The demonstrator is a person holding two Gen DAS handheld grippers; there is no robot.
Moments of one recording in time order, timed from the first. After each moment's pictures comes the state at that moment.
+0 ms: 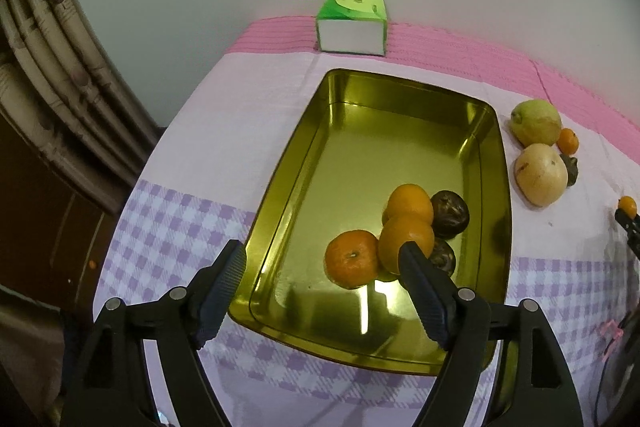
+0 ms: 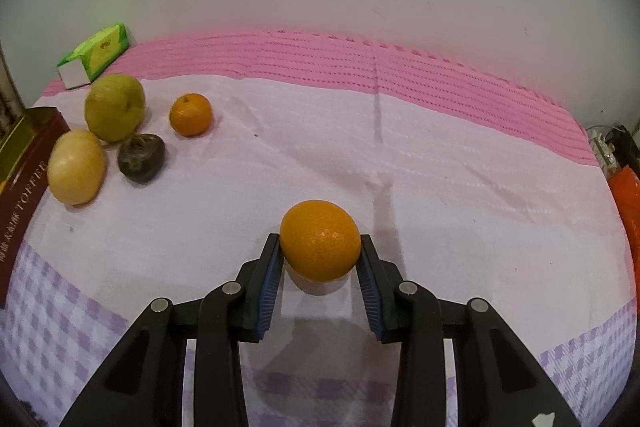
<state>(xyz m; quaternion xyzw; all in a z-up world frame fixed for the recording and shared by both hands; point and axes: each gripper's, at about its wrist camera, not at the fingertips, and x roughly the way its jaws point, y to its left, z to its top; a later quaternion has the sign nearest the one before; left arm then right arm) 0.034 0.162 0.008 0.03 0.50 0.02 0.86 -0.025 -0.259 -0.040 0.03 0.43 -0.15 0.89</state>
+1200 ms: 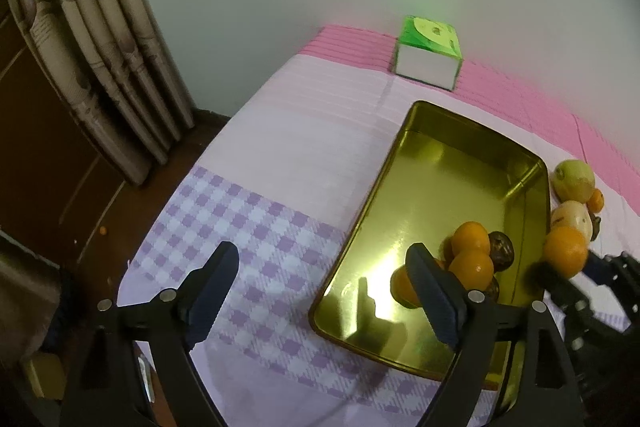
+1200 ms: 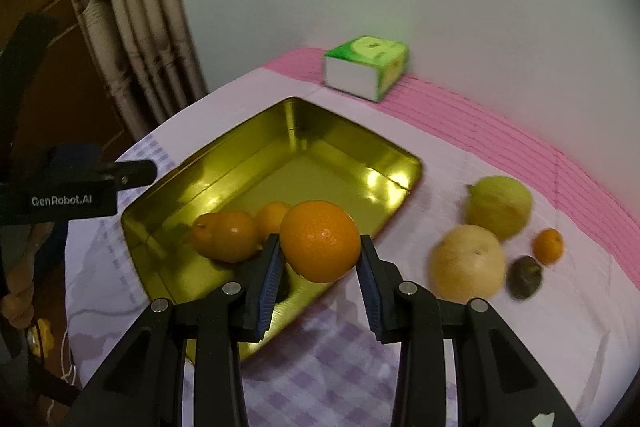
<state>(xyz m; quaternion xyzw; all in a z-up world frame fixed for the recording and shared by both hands) 0.033 0.221 0.023 -0.03 0.48 0.10 0.87 0.033 0.008 0.018 -0.05 0.41 0.14 0.90</state>
